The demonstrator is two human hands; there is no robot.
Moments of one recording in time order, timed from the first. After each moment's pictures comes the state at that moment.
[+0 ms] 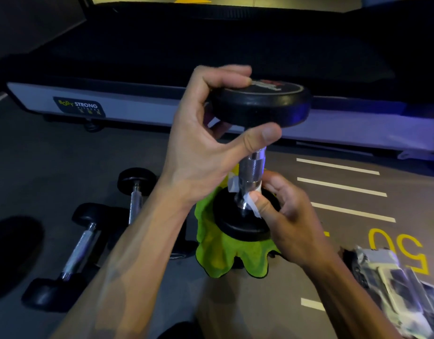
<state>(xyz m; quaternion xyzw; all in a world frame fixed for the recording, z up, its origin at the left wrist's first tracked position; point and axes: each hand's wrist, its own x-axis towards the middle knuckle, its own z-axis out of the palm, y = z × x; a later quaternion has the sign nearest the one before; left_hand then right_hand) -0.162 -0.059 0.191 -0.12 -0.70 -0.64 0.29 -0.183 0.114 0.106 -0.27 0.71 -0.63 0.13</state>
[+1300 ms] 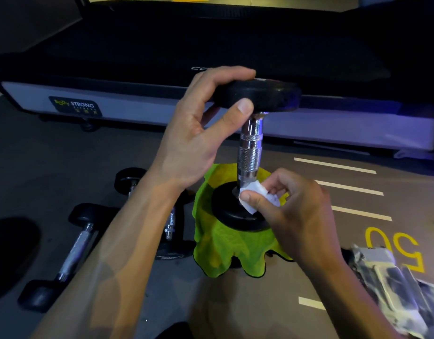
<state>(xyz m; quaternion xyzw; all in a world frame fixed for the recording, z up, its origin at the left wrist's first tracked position) -0.179 -0.080 0.187 -0.11 -0.79 -0.56 0.24 -0.177 0.115 0.136 -0.16 0.88 -0.44 -0.02</state>
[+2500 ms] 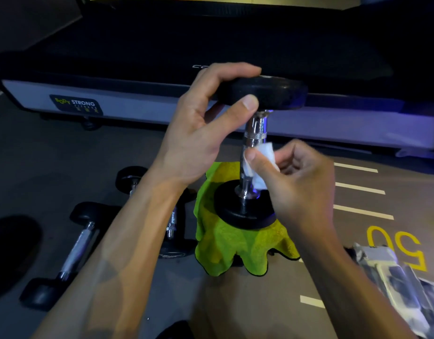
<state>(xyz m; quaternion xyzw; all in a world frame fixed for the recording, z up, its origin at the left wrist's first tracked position) -0.177 -0.079 0.190 -0.10 -0.78 -0.57 0.25 -0.189 0.086 0.150 -0.09 0.76 -0.64 -0.06</state>
